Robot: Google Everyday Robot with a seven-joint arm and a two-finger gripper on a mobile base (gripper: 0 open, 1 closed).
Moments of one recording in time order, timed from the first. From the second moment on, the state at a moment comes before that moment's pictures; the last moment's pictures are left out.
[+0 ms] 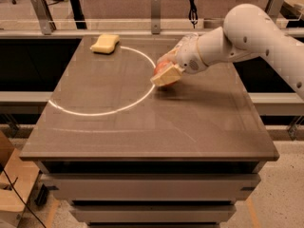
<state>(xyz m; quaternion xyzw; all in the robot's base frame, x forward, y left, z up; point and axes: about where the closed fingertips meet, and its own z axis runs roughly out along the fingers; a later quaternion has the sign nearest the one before) 0.665 -0.039 0.869 -0.56 0.69 0.21 0.41</state>
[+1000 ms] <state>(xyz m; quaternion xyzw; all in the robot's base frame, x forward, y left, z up) 0.701 0.003 0.873 -0.54 0.69 0.21 0.43</state>
